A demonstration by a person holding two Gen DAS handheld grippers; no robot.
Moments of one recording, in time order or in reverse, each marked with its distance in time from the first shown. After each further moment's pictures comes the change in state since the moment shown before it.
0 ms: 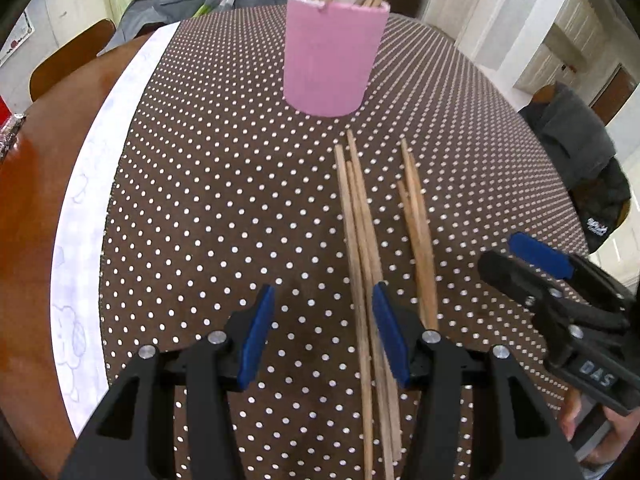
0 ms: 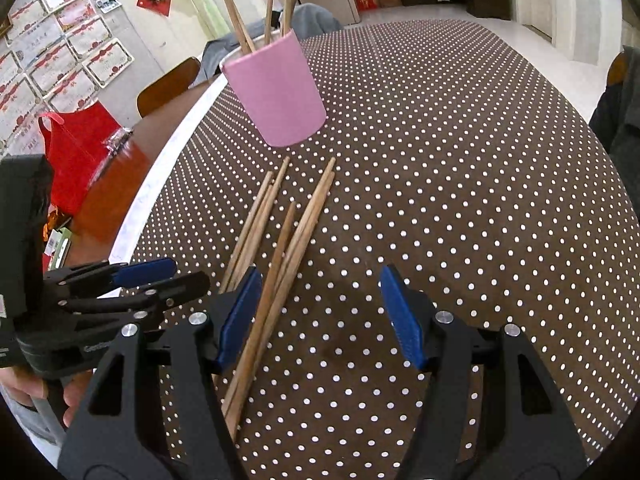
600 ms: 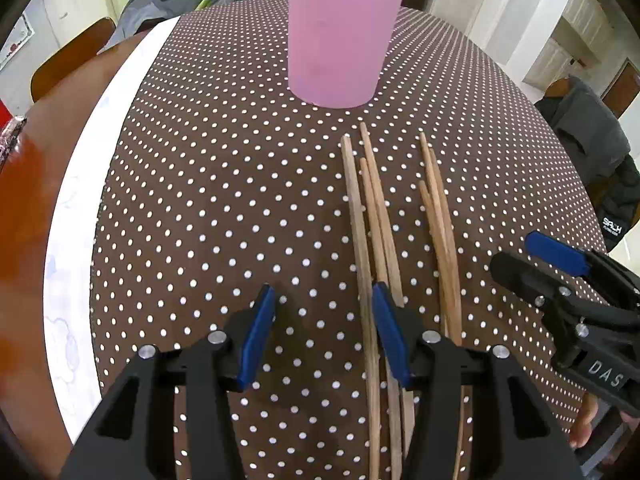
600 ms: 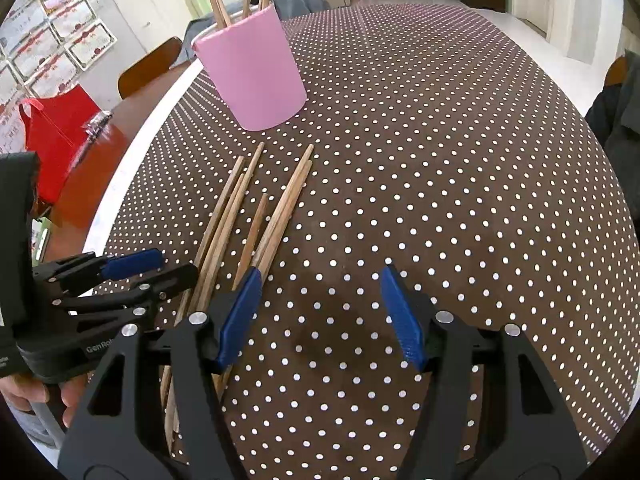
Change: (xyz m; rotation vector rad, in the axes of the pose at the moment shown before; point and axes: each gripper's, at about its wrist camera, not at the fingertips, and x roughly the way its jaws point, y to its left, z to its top) left arm 0.030 -0.001 0.027 0.009 0.014 0.043; right arm 0.023 -0.004 0.012 -0.021 0.077 -0.072
